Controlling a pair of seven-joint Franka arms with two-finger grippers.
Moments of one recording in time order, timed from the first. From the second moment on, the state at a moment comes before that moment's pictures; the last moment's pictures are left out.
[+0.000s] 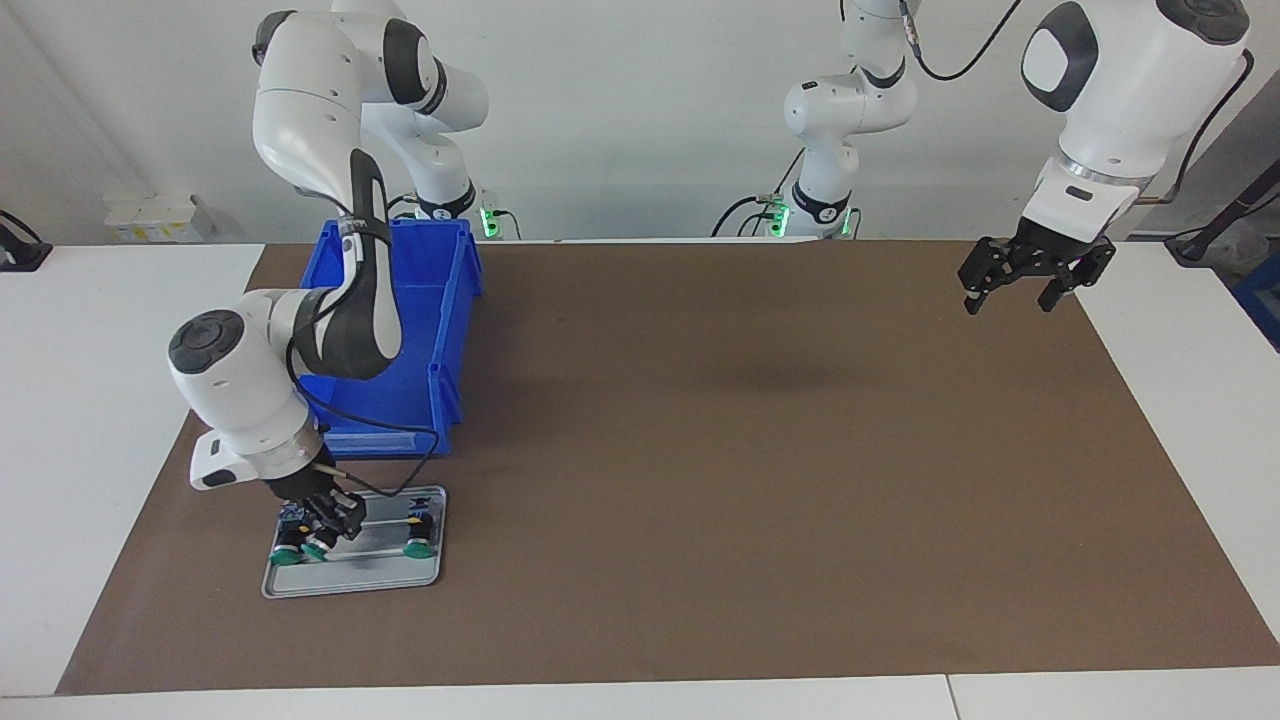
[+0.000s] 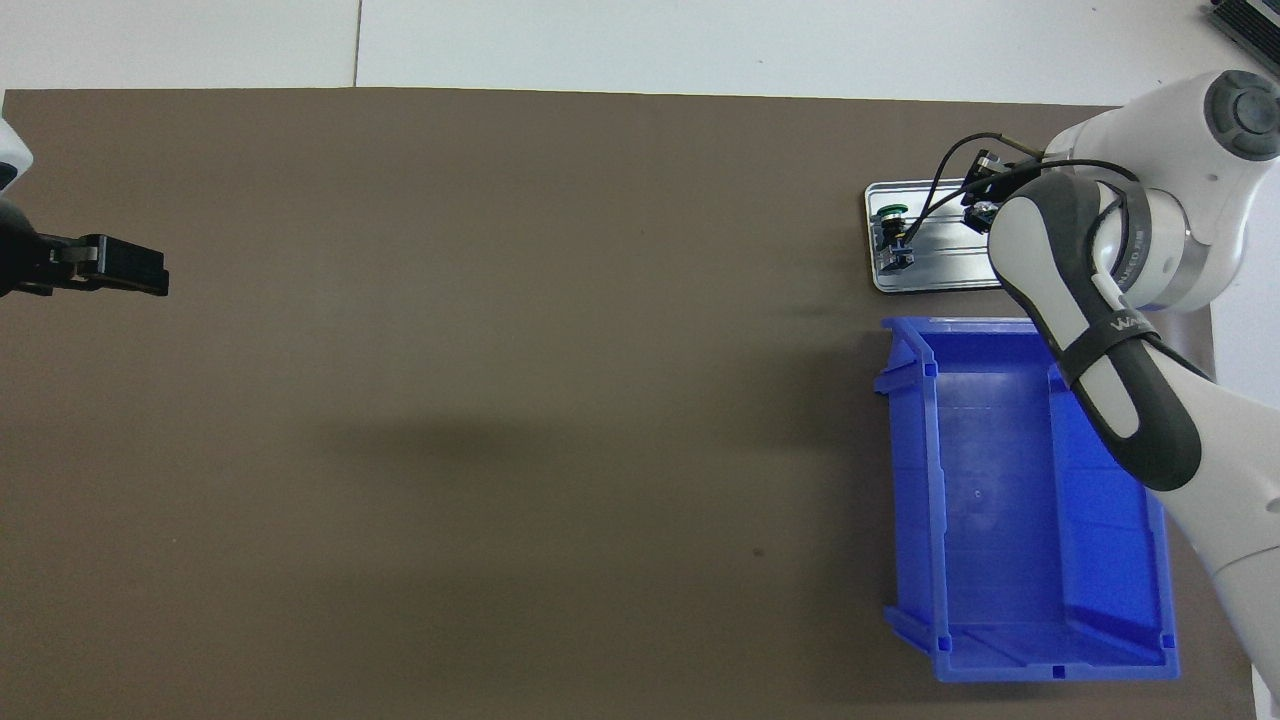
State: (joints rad) left arm 0.09 0.03 -0.13 -1.61 0.02 1.71 0.01; right arm 0.08 0.55 -0.14 -1.48 0.14 2.21 0.50
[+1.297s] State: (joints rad) left arm 0.02 0.02 -0.16 -1.64 0.02 1.72 0.01; right arm 0.79 0.57 -0.13 -1.41 -0.09 2.11 2.21
